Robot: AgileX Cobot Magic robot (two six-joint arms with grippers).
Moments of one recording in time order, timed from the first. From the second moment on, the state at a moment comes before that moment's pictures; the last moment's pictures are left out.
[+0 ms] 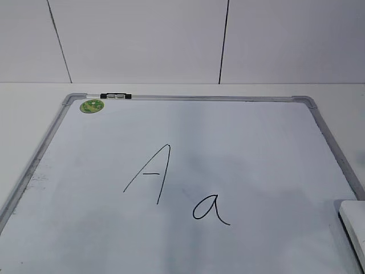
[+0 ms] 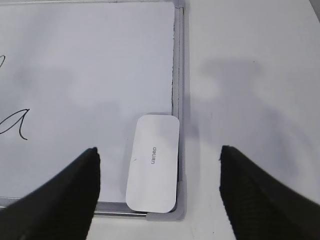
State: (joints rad) left arm -0.04 0.01 -0.51 -0.13 1.11 0.10; right arm 0.01 0.31 -0.67 0.01 1.09 -0.03
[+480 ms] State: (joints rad) left arm -0.04 0.01 -0.51 -0.13 1.11 0.10; right arm 0.01 0.60 -0.74 0.08 1.14 -0.03
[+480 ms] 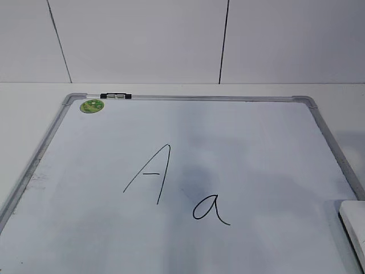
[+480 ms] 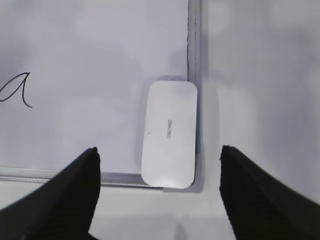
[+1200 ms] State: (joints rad) left arm -0.04 0.01 -0.51 -0.13 1.11 0.10; right arm 0.01 0.82 -0.78 0.13 1.23 -0.01
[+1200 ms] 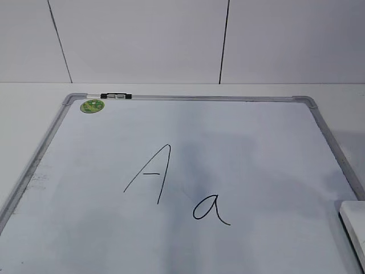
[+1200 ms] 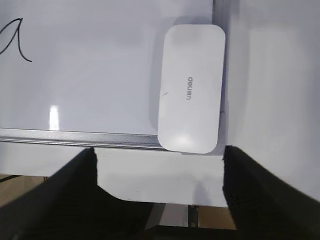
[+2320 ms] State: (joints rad) left arm -0.04 0.01 -0.51 -0.13 1.11 0.10; right arm 0.01 1.12 -0.72 0.07 1.14 -0.02
